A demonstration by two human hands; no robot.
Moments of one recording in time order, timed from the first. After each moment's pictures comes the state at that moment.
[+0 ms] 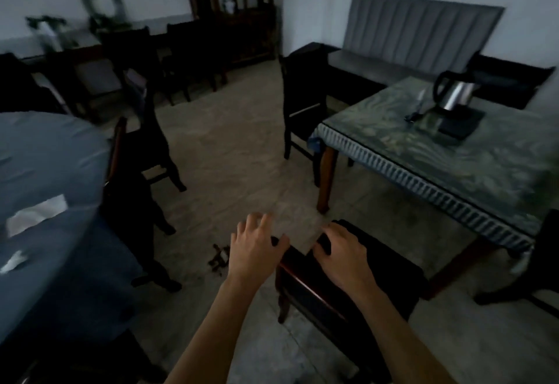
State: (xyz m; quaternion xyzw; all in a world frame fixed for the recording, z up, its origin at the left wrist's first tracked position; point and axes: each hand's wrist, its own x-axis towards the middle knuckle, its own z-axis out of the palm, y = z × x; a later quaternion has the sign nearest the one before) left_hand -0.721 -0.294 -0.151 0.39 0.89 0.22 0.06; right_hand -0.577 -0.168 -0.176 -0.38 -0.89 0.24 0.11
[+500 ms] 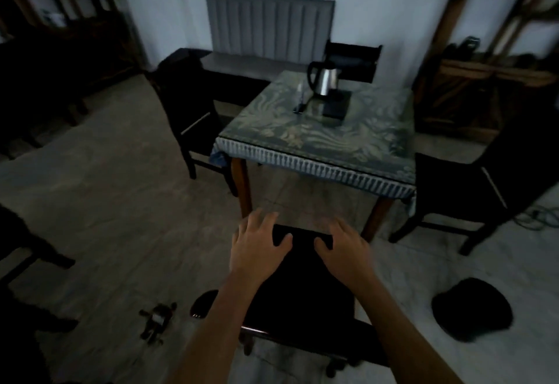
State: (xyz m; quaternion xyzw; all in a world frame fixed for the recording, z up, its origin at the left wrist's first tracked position) left_hand -0.707 -0.143 -0.154 0.60 0.76 0.20 0.13; right_hand -0.516 -0.090 -0.168 -0.61 -0.76 0.22 0.12
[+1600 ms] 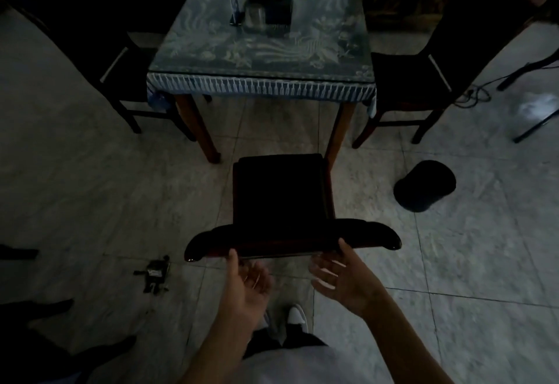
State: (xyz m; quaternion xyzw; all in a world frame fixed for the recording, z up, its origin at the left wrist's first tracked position) left_hand -0.706 -0.289 -0.261 -0.19 0.50 0.49 0.68; right_hand -0.488 -0.276 -0.268 -0.52 0.02 0.77 0.36
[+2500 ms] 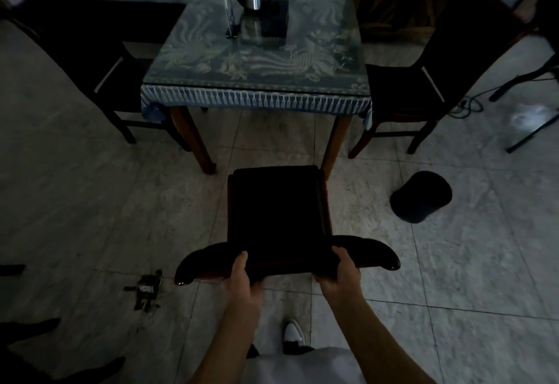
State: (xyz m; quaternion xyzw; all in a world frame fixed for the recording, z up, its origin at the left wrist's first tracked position) left_hand -0.688 -0.231 -0.290 -0.13 0.57 0.53 0.61; right_hand -0.520 -0.226 -0.284 -0.54 0.17 0.60 0.57
